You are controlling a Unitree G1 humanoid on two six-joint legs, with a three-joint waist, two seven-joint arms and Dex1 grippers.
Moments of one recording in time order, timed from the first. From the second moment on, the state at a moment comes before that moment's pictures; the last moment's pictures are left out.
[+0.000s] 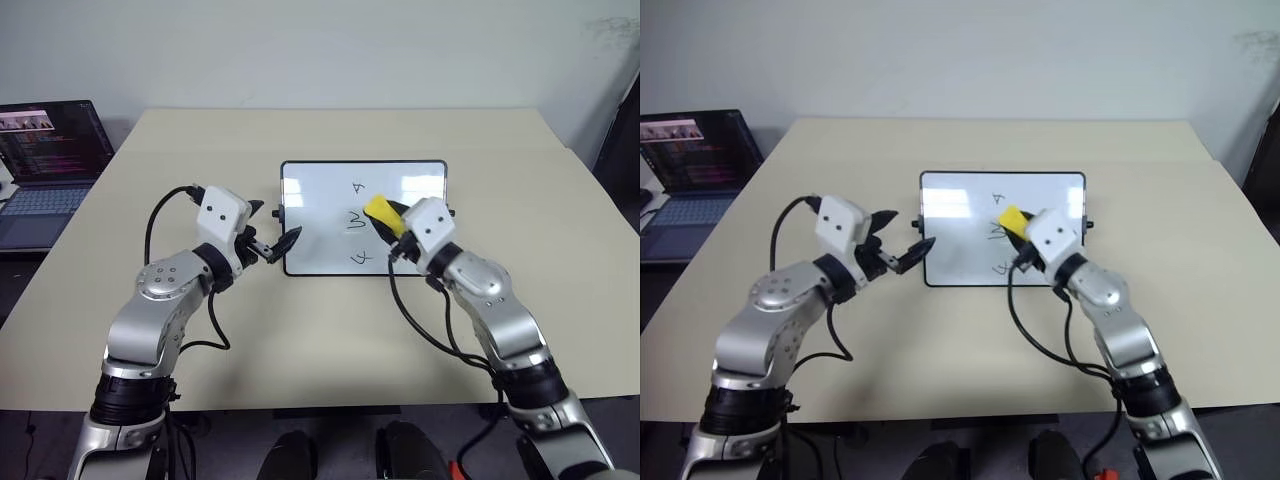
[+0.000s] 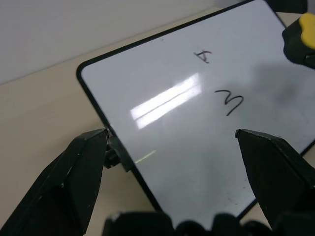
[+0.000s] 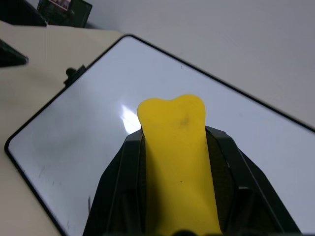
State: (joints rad) left arm -0.38 0.54 0.06 -0.26 -0.33 0.53 -0.49; right arm -0.51 -0.32 0.22 -0.14 0.01 0.25 0.40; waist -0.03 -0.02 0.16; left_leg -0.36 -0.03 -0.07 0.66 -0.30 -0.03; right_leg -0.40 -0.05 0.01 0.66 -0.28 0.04
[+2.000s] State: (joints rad) left arm -0.40 0.50 0.05 -0.25 -0.30 0.51 -0.52; right arm -0.81 -0.18 0.18 0.43 -0.11 0.23 0.34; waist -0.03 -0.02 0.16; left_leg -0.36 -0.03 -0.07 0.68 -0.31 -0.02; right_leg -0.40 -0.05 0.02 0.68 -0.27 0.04
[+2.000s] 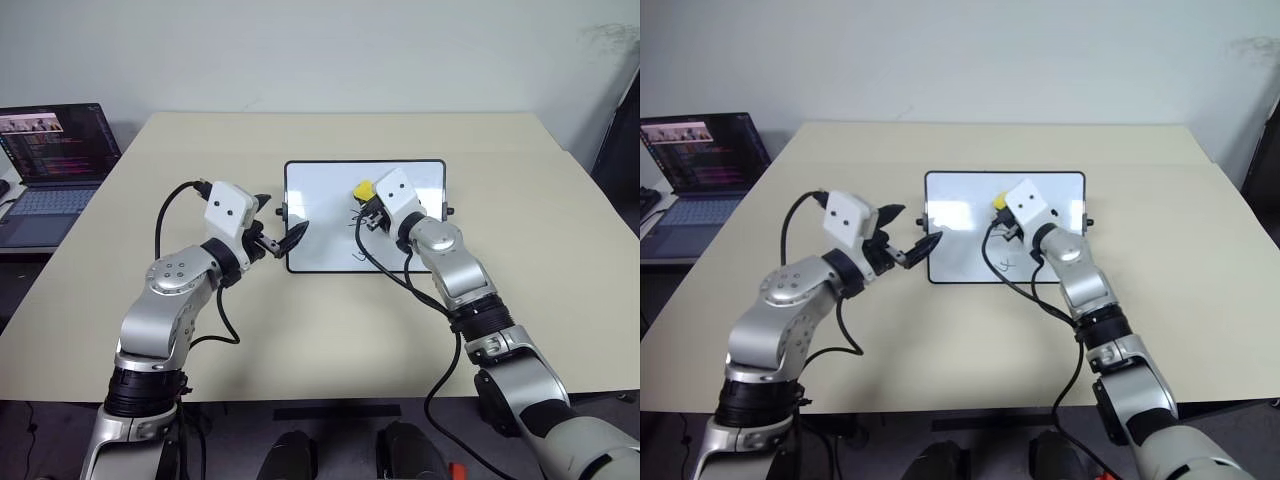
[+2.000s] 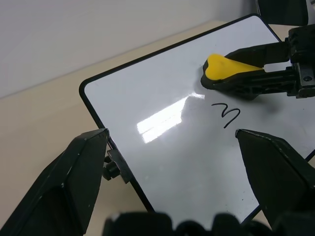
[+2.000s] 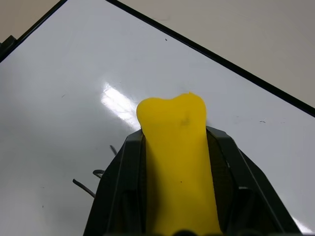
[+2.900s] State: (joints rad) left arm -0.36 0.49 0.05 -0.27 -0.30 0.51 -0.51; right arm -0.64 -0.23 0.10 -0.05 0.13 0.43 0.51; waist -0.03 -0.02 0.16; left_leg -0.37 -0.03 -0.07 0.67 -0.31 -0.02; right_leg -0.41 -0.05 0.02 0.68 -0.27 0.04
